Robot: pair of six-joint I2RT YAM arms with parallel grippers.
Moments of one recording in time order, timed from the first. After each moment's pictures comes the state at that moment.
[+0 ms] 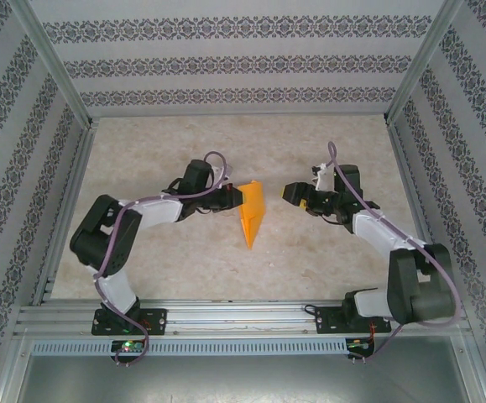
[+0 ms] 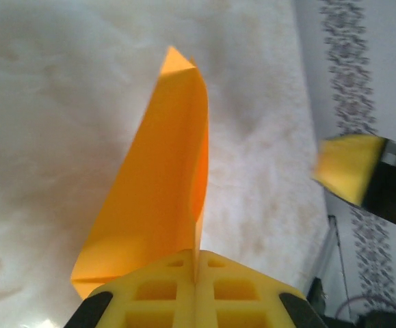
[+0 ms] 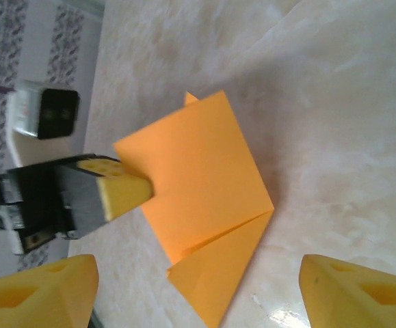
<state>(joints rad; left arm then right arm) -0.46 1.75 0.93 0.19 0.66 -0.70 0.12 1.36 0.68 -0.04 -0.80 0.58</state>
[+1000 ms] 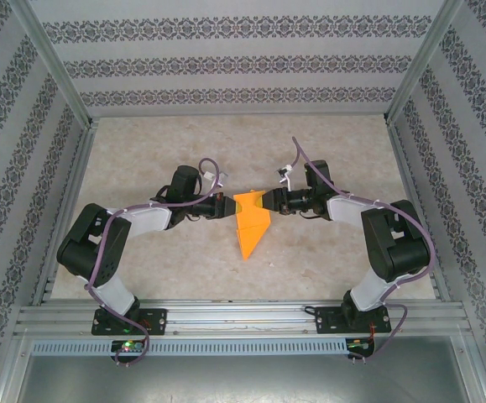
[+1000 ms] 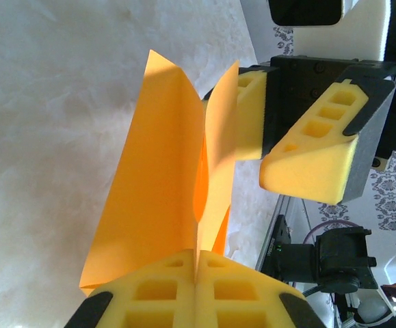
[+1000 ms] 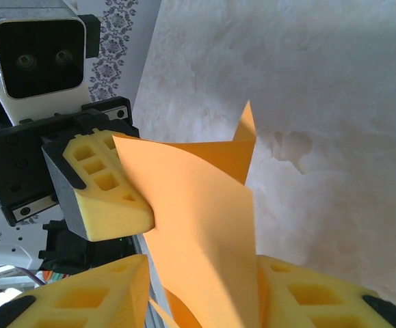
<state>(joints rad) -0.42 1.67 0.81 0.24 0.86 -0.63 0.27 1.66 0.80 0.10 -1.05 0.49</state>
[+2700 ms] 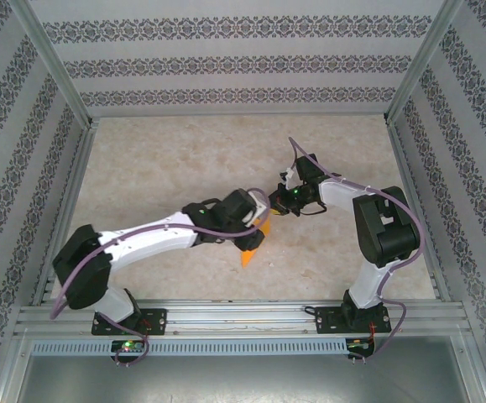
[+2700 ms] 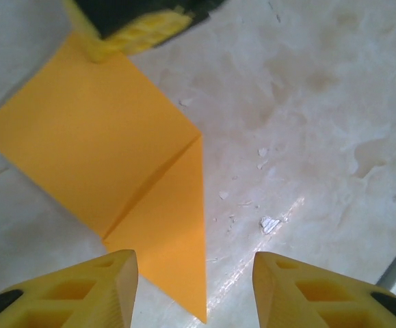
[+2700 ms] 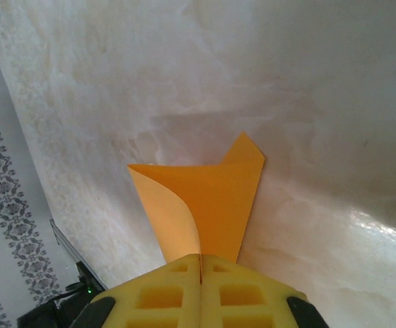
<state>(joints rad) -0.94 1.58 1.12 -0.52 0.03 -0.25 0.29 1.79 1.02 -0.36 -0.75 0.64</state>
